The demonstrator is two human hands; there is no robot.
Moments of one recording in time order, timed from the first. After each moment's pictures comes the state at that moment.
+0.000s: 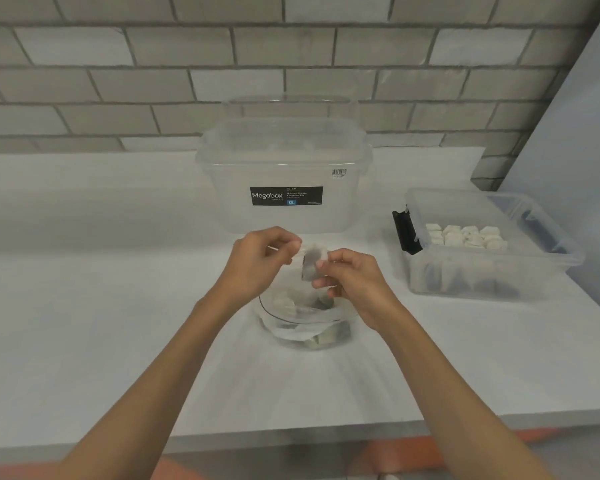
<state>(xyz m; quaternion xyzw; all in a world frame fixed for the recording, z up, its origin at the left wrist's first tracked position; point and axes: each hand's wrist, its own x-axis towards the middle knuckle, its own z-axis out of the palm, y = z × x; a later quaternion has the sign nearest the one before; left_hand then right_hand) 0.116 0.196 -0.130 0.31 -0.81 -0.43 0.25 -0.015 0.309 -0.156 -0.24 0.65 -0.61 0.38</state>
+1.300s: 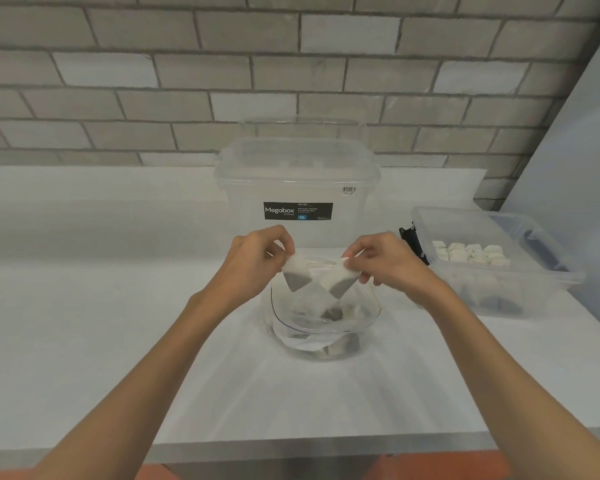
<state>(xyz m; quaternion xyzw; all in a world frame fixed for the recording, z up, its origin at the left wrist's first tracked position) 0.138 0.186 -0.105 0.31 -0.85 -0.35 0.22 -0.045 0.314 -0.102 -0.43 0.79 -0.37 0.24</state>
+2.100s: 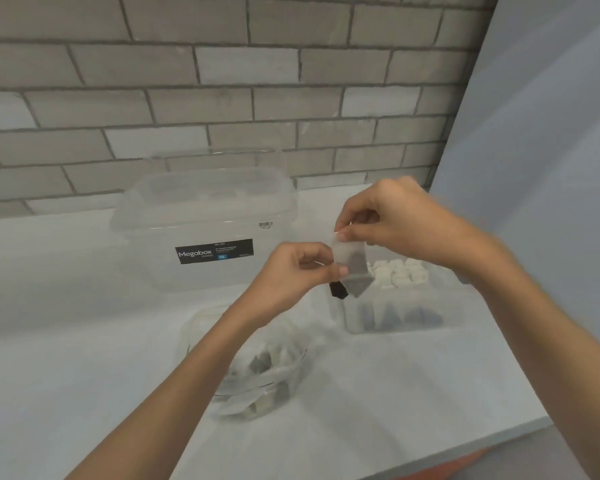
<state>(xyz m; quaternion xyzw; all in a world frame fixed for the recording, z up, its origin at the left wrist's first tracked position) -0.002 0.256 -0.066 0.11 -0.78 -0.60 0.16 -0.114 0.383 0.027 -0.57 0.79 -0.20 -0.01</state>
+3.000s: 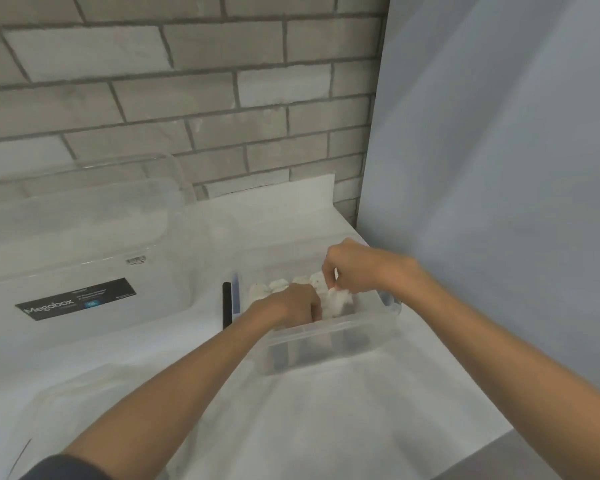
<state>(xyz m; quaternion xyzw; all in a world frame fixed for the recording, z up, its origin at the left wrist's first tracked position) -0.214 0.302 -0.144 0.13 -0.94 -0.22 -0.23 -0.294 0.417 -0.074 -0.48 0.86 0.00 0.17</state>
